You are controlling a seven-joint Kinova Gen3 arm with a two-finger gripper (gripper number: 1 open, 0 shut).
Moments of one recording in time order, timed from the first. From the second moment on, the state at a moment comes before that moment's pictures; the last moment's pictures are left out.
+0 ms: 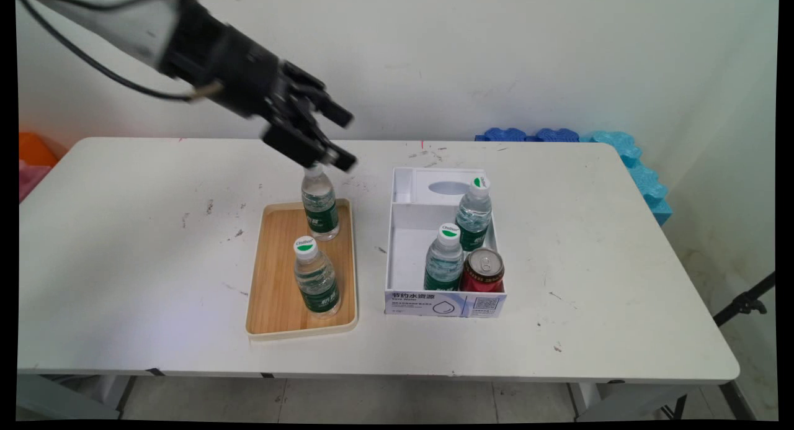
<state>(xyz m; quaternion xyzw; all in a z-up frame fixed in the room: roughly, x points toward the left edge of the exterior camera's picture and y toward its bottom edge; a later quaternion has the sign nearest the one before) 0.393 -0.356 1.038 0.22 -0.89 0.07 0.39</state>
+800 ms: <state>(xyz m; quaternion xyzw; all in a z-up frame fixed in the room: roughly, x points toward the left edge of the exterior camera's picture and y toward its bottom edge) 0.308 -0.368 0.953 0.20 -0.92 0.07 0.33</state>
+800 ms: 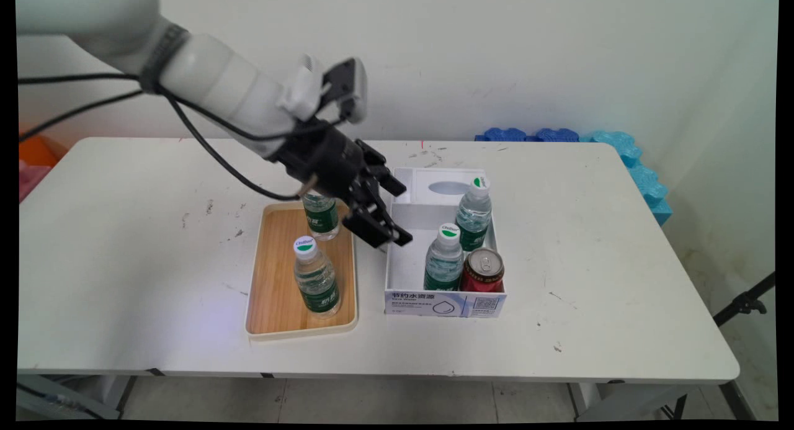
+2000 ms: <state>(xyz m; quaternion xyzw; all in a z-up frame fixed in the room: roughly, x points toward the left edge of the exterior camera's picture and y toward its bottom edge) 0.247 -0.388 0.880 0.20 -0.92 0.07 0.32</state>
